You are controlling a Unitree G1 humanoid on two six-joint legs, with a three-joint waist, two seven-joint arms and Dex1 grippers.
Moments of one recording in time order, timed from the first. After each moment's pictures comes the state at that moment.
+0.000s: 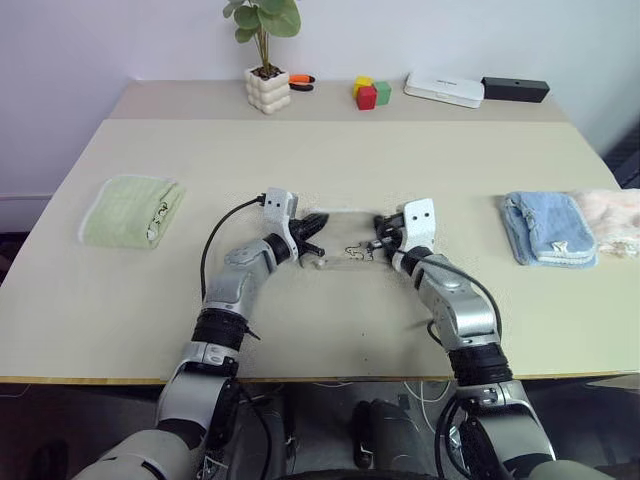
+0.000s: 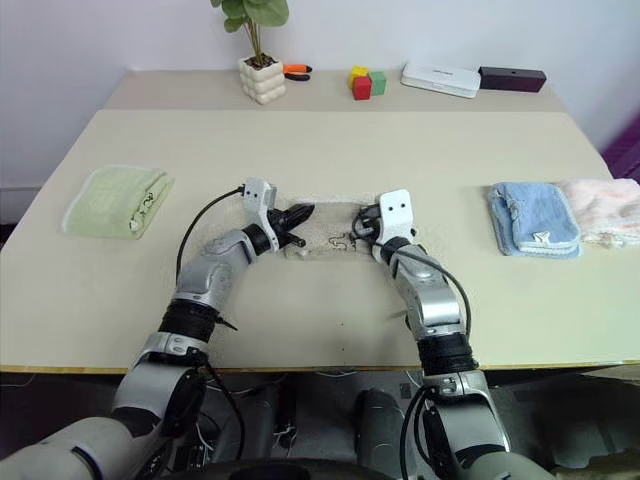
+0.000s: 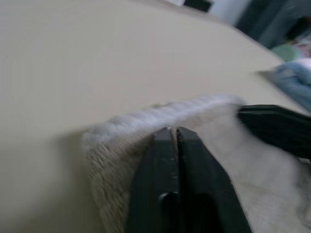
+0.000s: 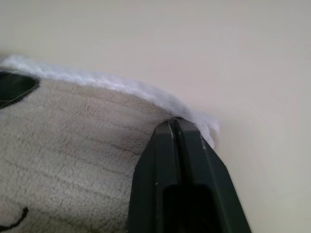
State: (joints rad) left arm -0.63 0.10 0.02 0.40 -0.35 0.36 -0.60; right arm -0.46 -0.18 -0.04 0.16 0.22 0.40 0.25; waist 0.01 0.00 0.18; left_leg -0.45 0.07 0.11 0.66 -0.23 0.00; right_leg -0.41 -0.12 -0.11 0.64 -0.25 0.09
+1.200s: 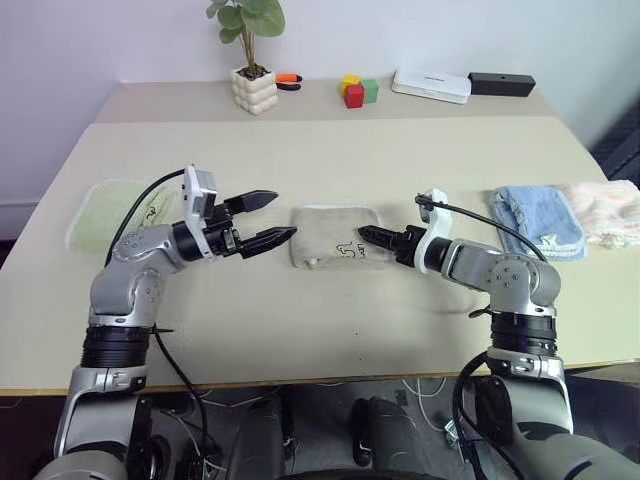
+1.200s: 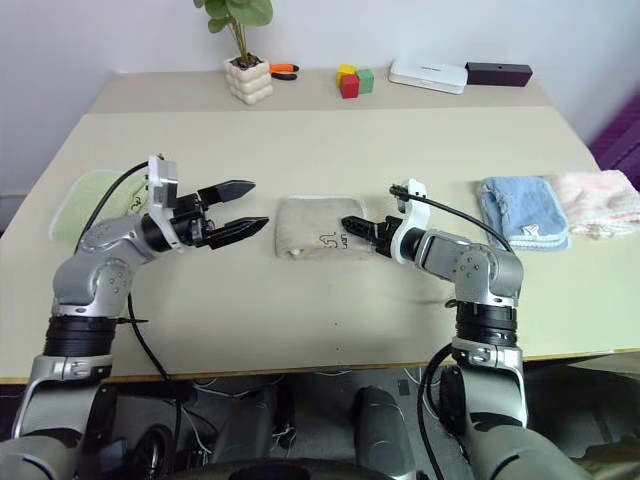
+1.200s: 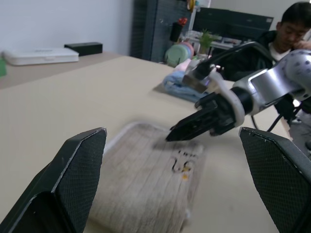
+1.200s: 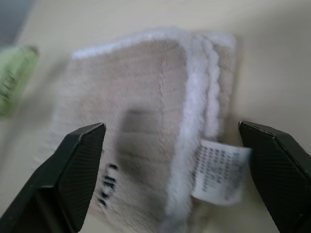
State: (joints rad) left arm -0.50 0.50 0.09 0.06 -0.57 0.37 -1.11; right arm -0.62 -0.23 -0.30 0.12 0.68 1.21 0.29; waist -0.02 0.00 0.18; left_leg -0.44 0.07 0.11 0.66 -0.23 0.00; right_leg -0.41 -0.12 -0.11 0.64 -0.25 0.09
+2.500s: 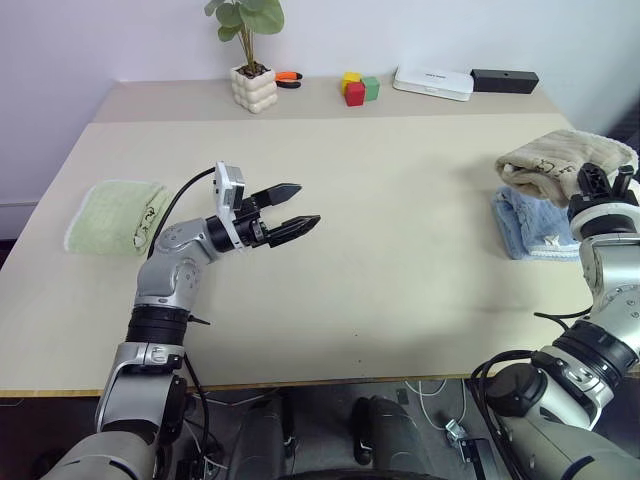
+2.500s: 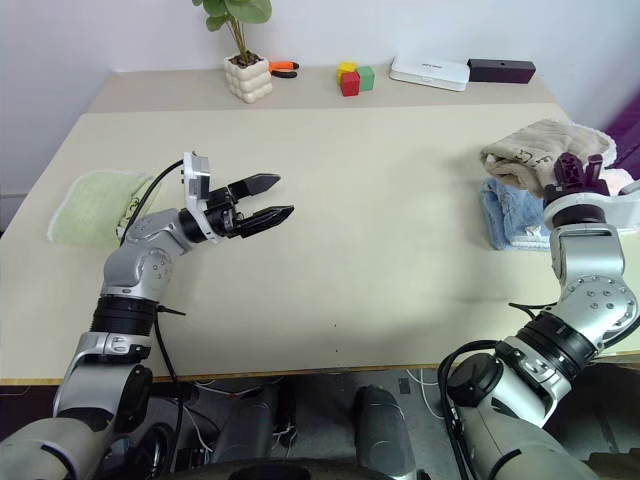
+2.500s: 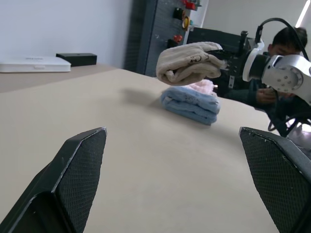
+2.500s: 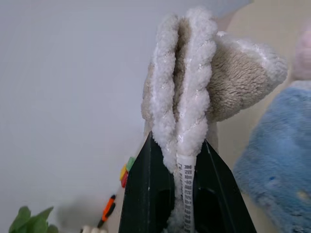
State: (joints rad) left arm -0.63 0.36 0.05 0.30 -0.52 0.25 -1.13; right arm -0.64 -0.29 -0.97 0.06 1.09 0.65 -0.20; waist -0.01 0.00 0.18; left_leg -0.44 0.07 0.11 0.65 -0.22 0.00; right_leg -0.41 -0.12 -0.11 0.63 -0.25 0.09
